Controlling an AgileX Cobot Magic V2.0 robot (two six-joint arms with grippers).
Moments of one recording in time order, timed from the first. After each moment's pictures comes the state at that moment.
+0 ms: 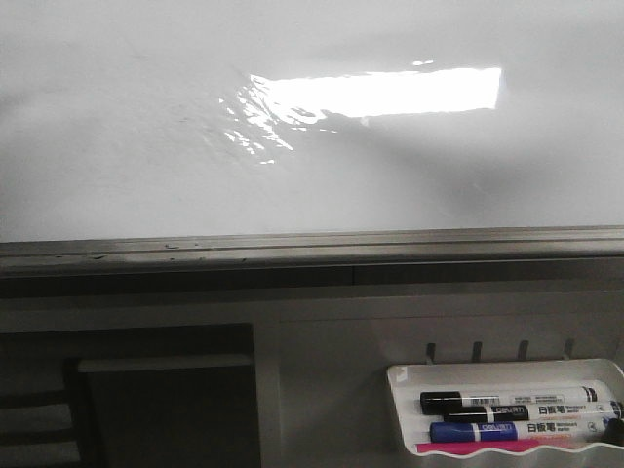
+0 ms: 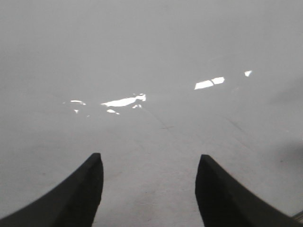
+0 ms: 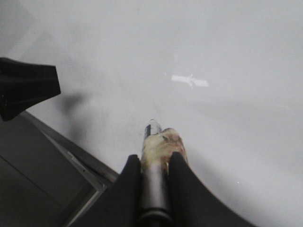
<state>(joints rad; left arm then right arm) -0.35 1.05 -0.76 -0.39 0.16 0.28 0.14 1.06 -0.86 1.29 0.62 -1.14</state>
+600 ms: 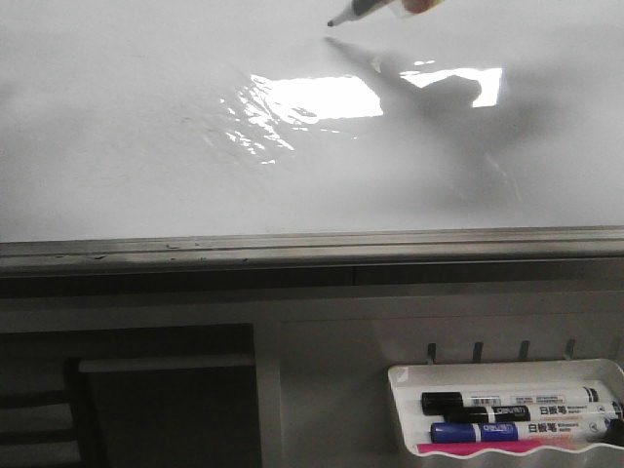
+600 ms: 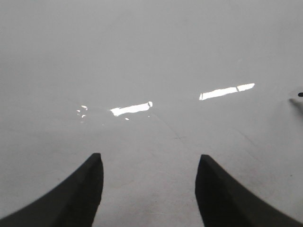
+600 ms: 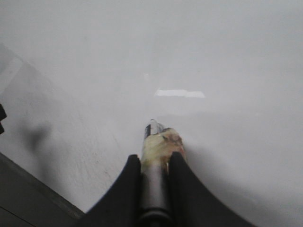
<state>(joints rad) -0.33 1.05 -0.76 -0.41 0.12 0.28 0.14 1.26 -0.85 1.67 0.55 -1.44</state>
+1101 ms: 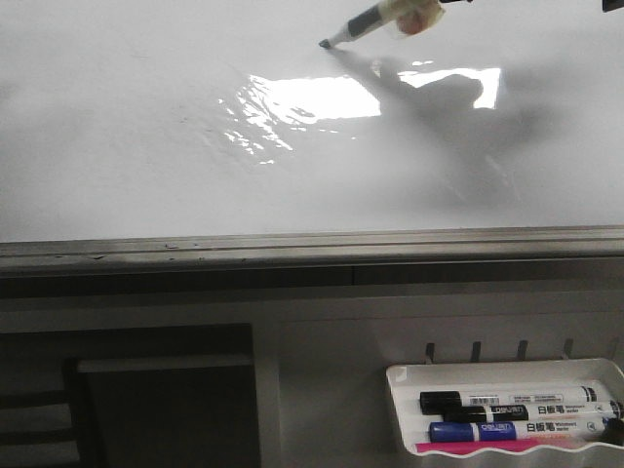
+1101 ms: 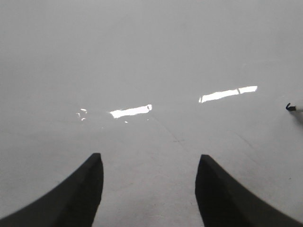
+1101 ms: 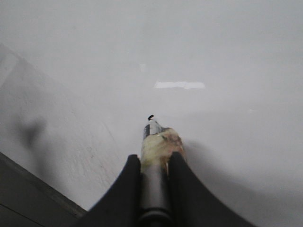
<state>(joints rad) -0.33 1.05 -0.76 -0.41 0.11 0.28 0.14 1.27 -0.85 1.64 0.52 -1.40</state>
